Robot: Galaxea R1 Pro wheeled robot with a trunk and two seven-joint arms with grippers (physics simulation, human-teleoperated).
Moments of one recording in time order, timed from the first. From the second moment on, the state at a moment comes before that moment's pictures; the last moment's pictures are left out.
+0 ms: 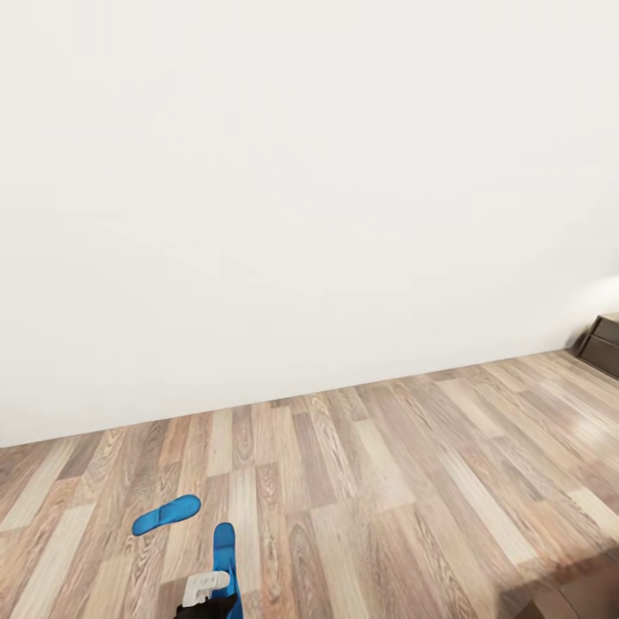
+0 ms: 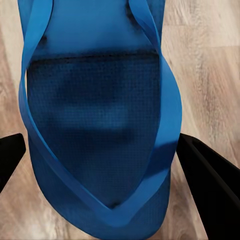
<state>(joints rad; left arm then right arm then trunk) -0.36 0.02 0.16 -0.27 0.06 -0.06 -0.44 -0.14 -0.15 -0.34 -0.46 -0.04 0.14 0.51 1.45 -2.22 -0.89</state>
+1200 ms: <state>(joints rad) -0.36 0.02 0.16 -0.27 0.06 -0.06 -0.44 -0.14 -0.15 -0.34 -0.47 -0.05 0.14 0.51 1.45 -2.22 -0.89</state>
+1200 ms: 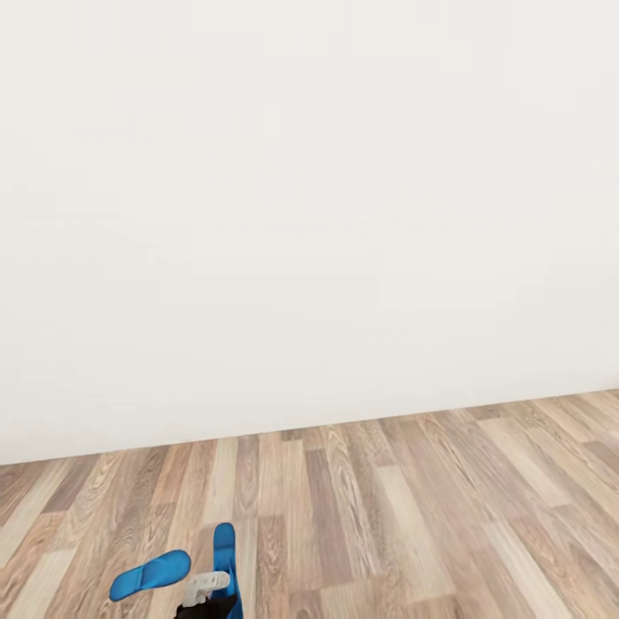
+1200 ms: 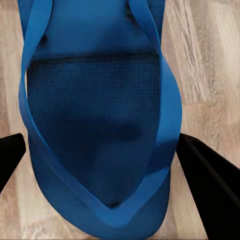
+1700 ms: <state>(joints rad) -0.36 0.02 0.16 -0.27 0.06 -0.06 -0.44 -0.14 -0.15 -0.34 -0.47 -0.04 0.14 0.51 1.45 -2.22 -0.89</state>
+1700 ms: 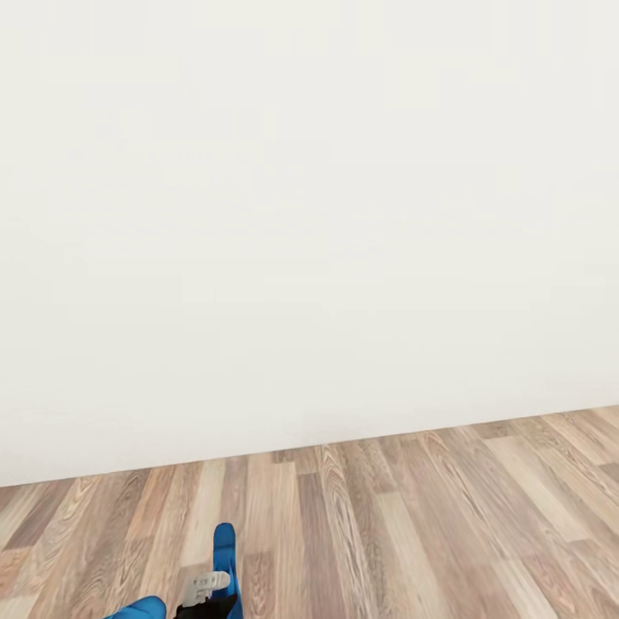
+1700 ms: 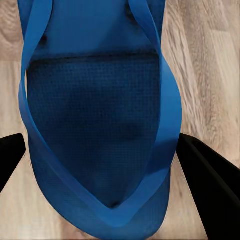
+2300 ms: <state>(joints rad) -0.36 0.02 0.16 -0.27 0.06 -0.06 -0.44 -0.14 -0.15 -0.34 -0.47 -0.04 0.14 0.51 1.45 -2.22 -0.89</state>
